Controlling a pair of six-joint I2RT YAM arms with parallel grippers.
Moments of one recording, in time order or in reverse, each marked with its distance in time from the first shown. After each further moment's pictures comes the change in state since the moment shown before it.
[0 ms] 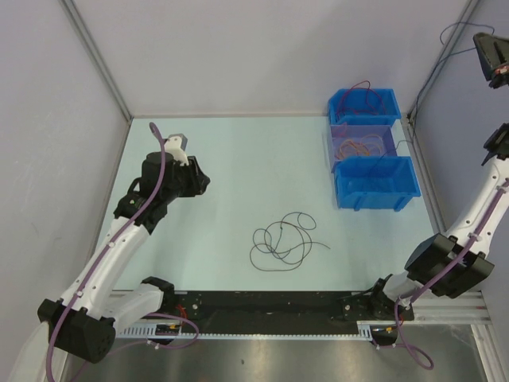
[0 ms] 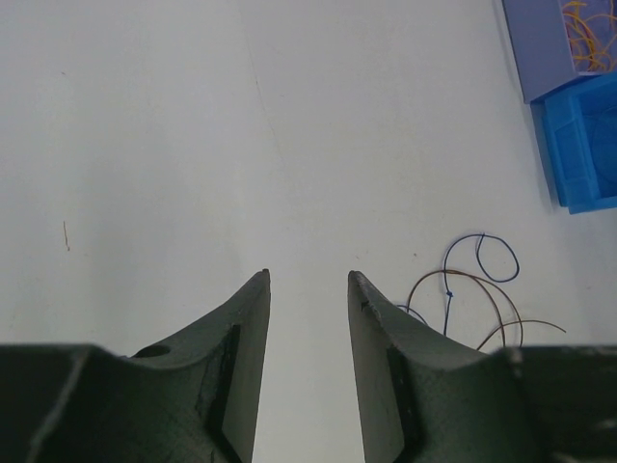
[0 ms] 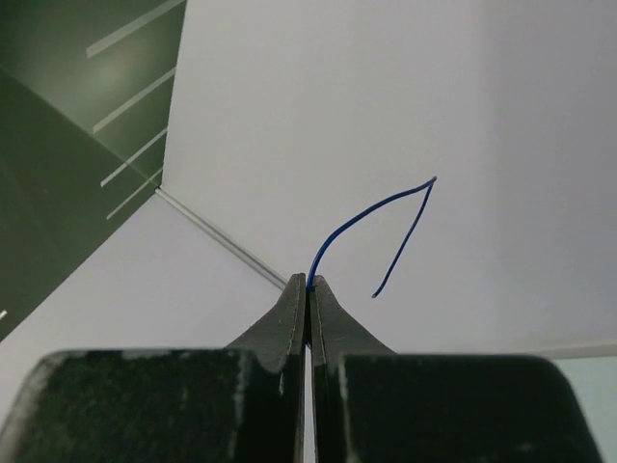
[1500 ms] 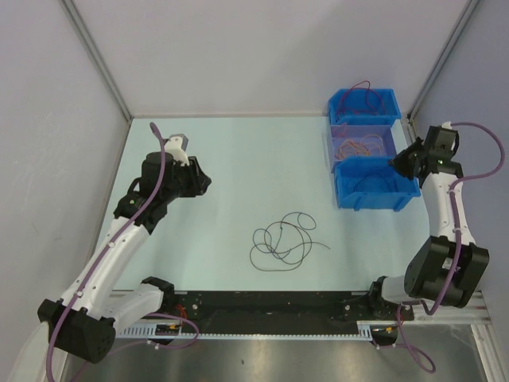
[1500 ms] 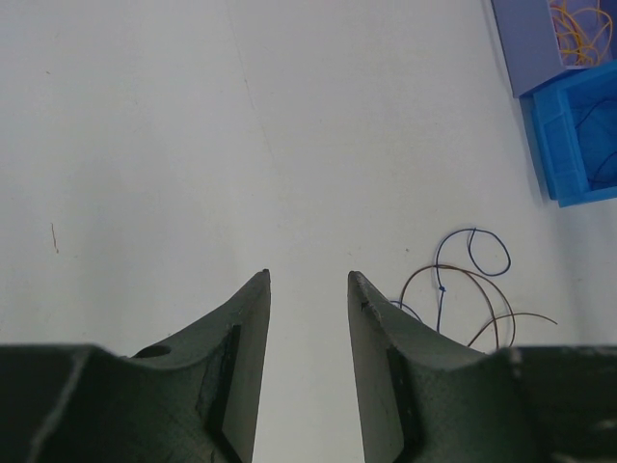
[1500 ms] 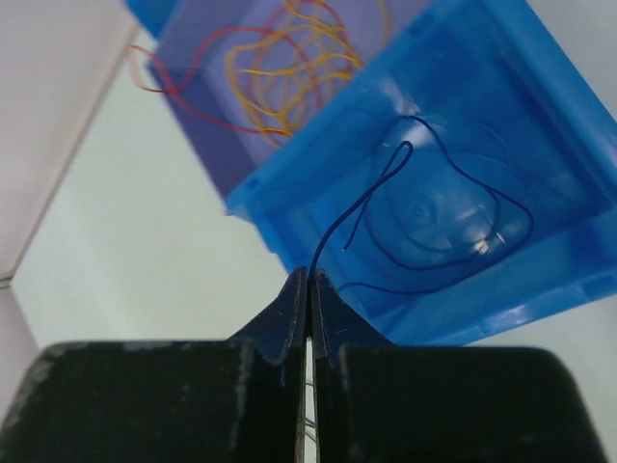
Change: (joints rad) left arm 0.002 0.000 0.000 0.001 0.026 0.000; right arm 0.364 -0.110 -0.587 -0.900 0.651 -0.880
